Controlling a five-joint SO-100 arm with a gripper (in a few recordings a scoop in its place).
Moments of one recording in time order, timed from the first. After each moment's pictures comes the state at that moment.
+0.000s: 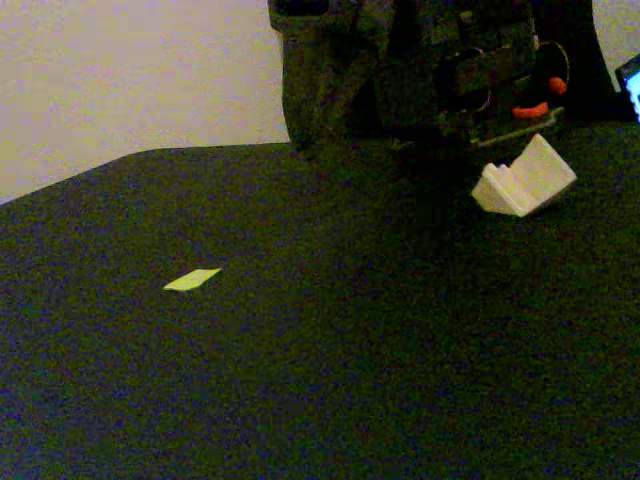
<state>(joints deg) 5.1 187.5 170.6 69.9 -8.6</state>
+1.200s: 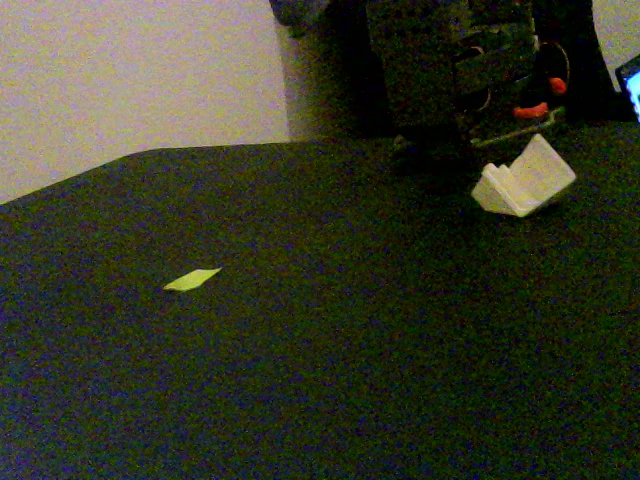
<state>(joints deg) -10.3 144.1 131.6 63.5 18.5</state>
